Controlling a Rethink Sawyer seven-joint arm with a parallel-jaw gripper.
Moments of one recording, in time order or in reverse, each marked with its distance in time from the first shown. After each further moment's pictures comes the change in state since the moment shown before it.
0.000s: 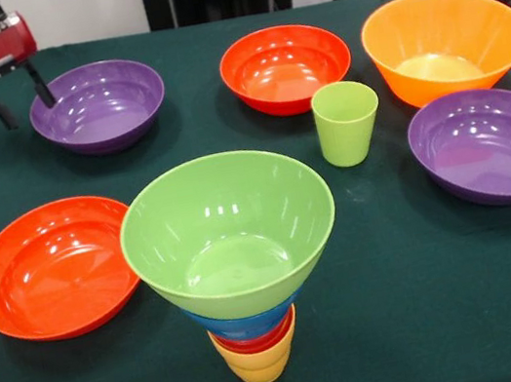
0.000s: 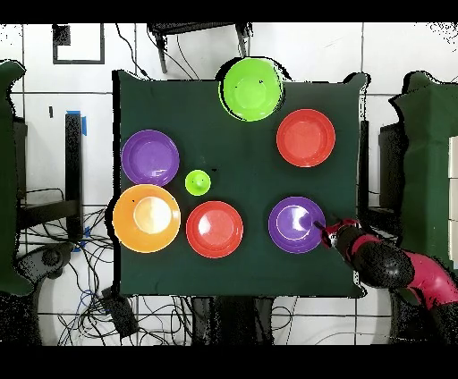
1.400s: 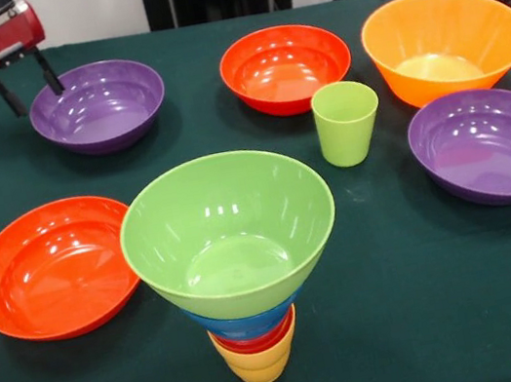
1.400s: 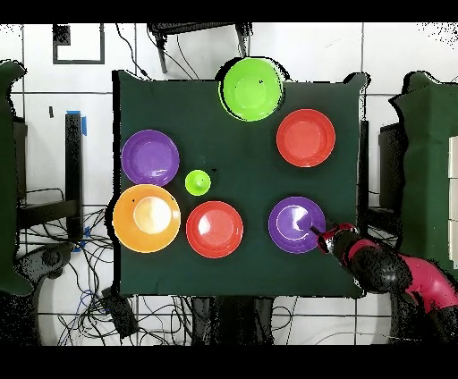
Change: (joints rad) arm -0.002 -0.031 0.000 0.048 0.000 0.000 0.000
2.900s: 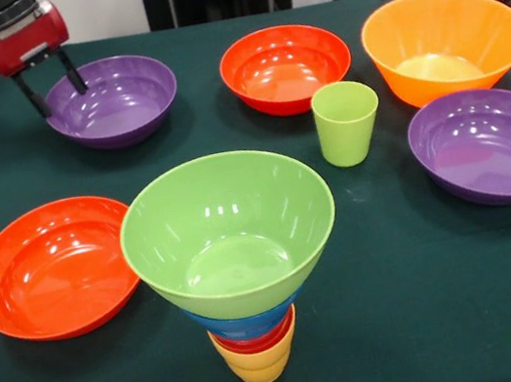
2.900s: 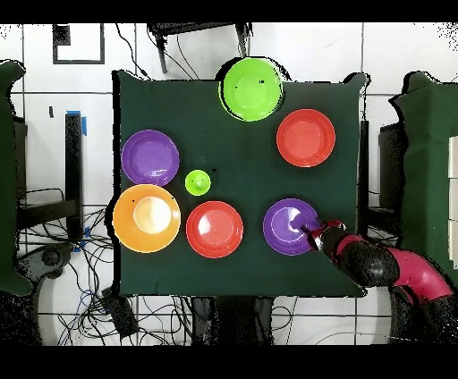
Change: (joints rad) arm 0.055 0.000 -0.014 0.008 -0.002 0.000 0.000
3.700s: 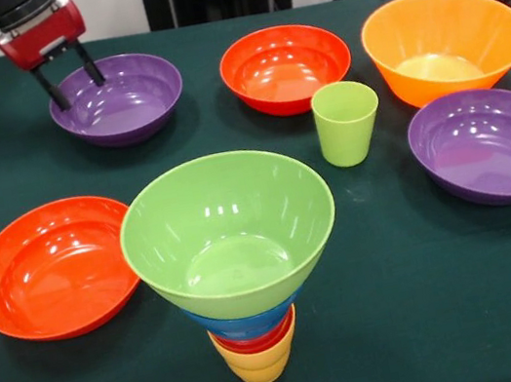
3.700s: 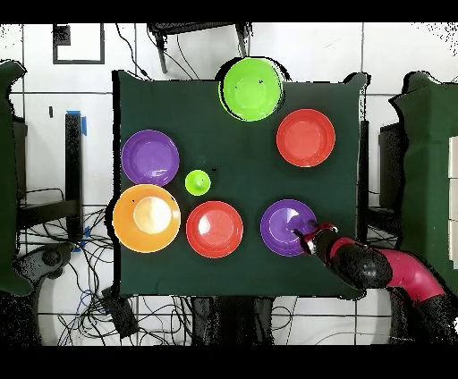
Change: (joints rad) arm 0.006 0.006 0.000 0.033 -0.002 0.000 0.000
